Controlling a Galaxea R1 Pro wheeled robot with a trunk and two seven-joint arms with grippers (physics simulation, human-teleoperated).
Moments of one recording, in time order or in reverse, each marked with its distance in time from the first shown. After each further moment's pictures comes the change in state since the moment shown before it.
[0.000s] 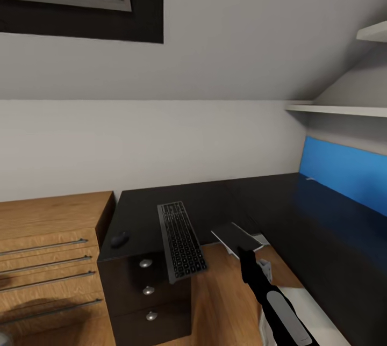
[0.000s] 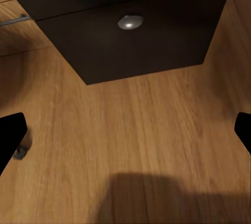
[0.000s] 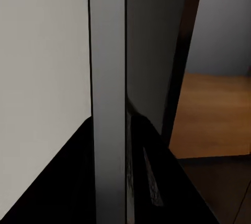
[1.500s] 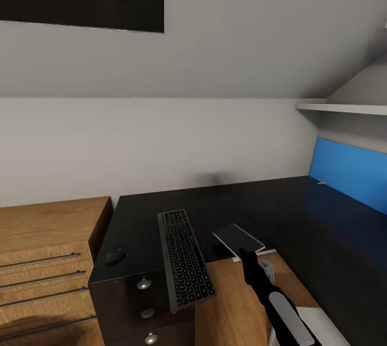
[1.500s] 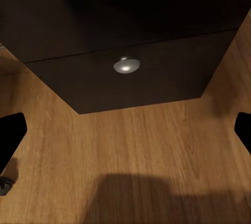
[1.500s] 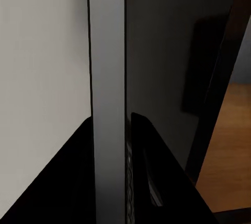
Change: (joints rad) left arm 0.003 -0.014 -0.002 -0.013 0.000 -0.037 0.003; right arm -0.001 -0.017 0.002 0.014 0.008 0.004 0.004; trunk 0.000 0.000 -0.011
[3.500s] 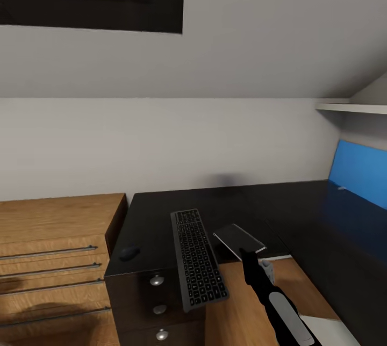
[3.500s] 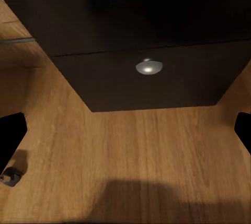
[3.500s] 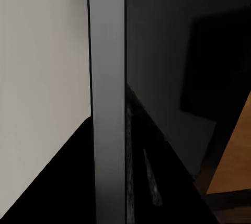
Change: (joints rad) left arm 0.000 0.000 -0.003 0.000 0.000 -0.026 0.000; right arm 0.000 0.001 -0.002 0.000 -0.003 -0.005 -0.005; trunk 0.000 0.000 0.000
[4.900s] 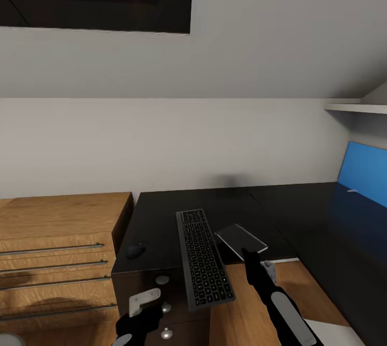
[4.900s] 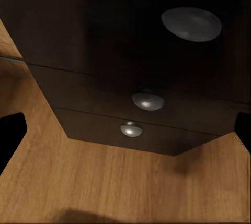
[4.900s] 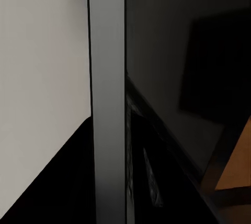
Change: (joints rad) left arm 0.000 0.054 0.261 -0.614 0.125 0.469 -0.005; right arm 0.000 -0.005 -0.014 0.001 0.000 0.000 -0.001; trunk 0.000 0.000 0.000
